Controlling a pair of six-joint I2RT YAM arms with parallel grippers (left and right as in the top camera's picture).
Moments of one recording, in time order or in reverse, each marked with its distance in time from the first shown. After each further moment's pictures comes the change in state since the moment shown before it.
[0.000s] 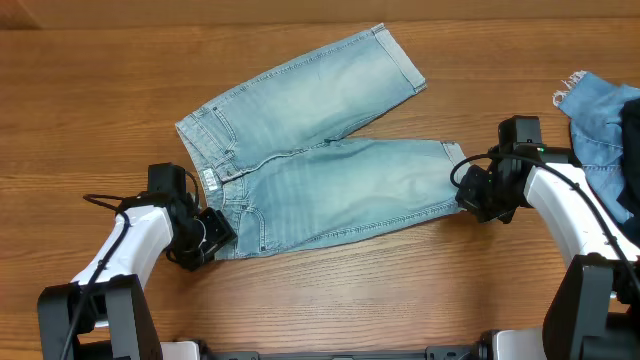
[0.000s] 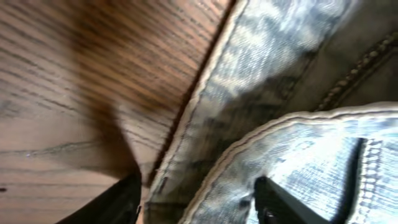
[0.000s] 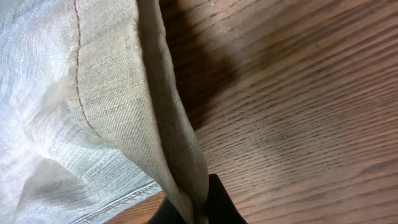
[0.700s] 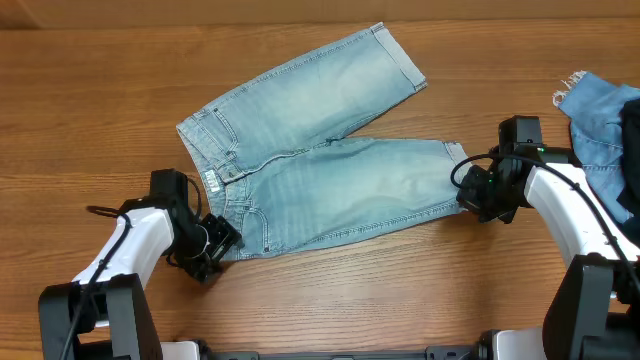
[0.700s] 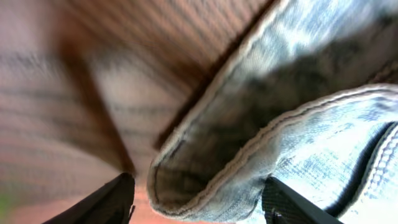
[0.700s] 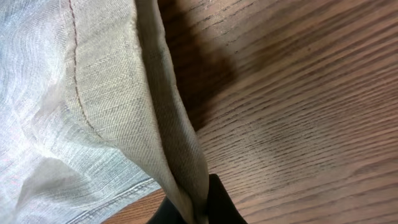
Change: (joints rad) left arm 0.000 0.000 -0.019 -0.061 0.073 -0.182; right arm -0.001 0.000 0.000 0.001 0.011 0.000
